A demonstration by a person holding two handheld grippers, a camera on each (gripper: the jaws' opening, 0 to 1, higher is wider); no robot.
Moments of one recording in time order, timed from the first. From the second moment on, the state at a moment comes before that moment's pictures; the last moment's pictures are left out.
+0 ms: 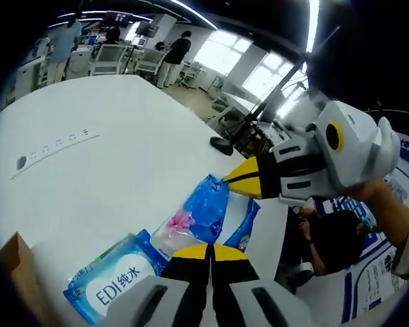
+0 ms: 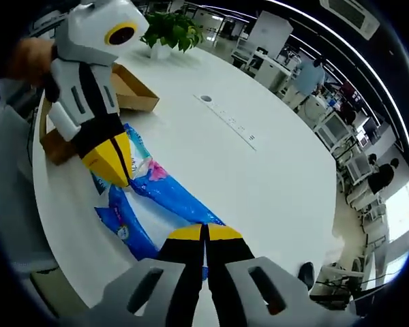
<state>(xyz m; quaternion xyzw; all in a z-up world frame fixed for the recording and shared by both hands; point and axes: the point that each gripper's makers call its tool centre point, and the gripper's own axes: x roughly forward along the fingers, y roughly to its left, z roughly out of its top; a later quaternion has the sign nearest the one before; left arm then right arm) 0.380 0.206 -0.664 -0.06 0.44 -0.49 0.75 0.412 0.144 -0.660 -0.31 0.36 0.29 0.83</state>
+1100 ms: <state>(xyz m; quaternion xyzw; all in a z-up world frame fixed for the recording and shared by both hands) 0.390 0.180 -0.739 -0.02 0.48 -0.49 0.73 0.414 0.114 -0.727 -0.34 0.41 0.28 0.80</state>
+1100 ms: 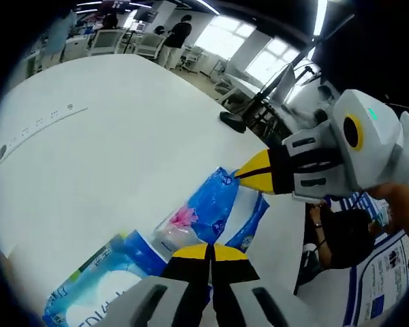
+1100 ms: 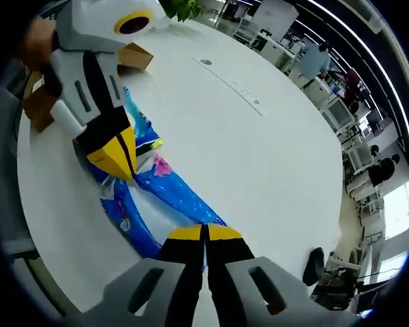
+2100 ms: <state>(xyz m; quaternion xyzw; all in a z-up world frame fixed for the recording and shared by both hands) 0.401 0.189 -0.731 -0.01 0.47 -0.48 0.74 0.420 0.111 -0.732 -0.38 0.41 0.28 0.78</state>
